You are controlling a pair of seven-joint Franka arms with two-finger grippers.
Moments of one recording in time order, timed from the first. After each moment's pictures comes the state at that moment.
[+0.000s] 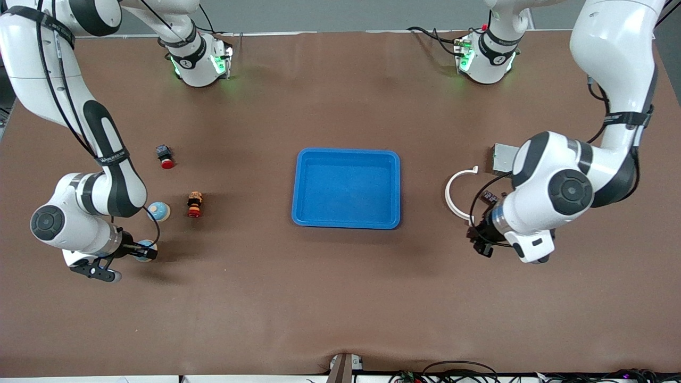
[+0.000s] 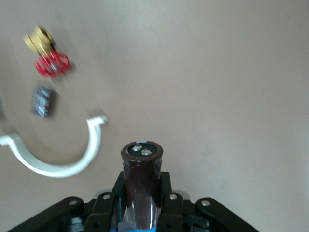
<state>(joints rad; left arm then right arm) 0.13 0.56 -0.48 -1.49 0.21 1.95 -1.47 -0.15 0.71 0.06 -1.65 -0.08 2.36 0.22</state>
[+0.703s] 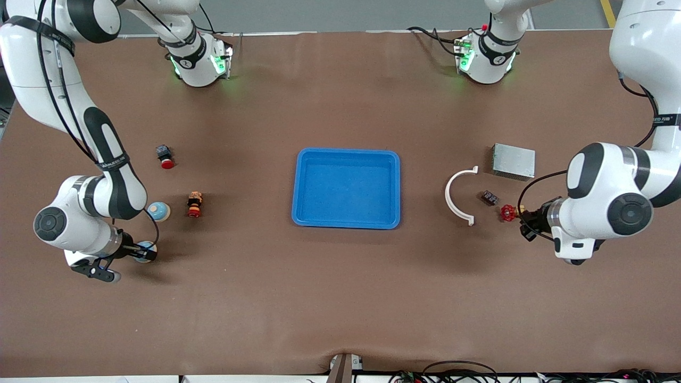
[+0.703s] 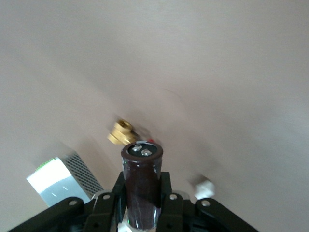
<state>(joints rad) 0.32 0.56 -0.47 -1.60 0.33 1.84 -0.98 -0.17 0.74 0.06 -1.65 -0.08 2.41 0.22</state>
